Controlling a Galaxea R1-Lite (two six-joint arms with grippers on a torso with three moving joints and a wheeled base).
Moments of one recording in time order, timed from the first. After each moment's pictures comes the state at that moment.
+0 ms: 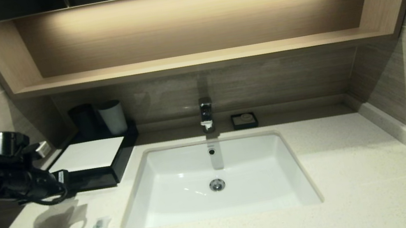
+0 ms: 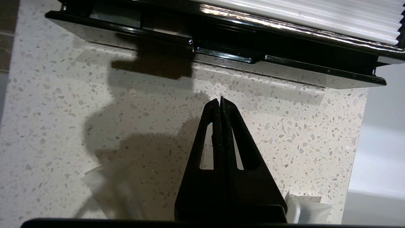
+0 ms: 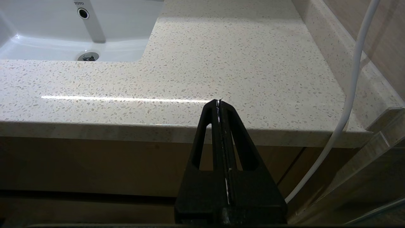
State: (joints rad) left arm 0.24 1.97 -1.16 0.09 -0.17 0.06; right arm 0.00 0.00 -0.10 0.26 0.01 0.00
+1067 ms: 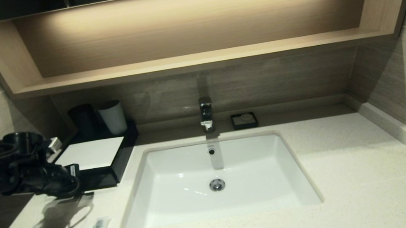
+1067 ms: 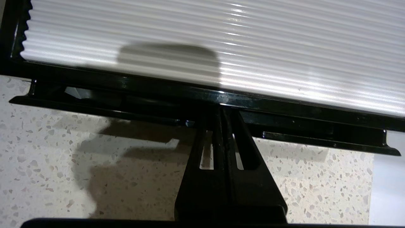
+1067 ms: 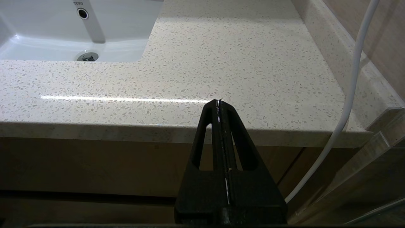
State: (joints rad) left arm 0.22 2.09 -1.22 -0.07 -0.19 0.06; right arm 0.00 0.00 -0.10 0.26 0.01 0.00
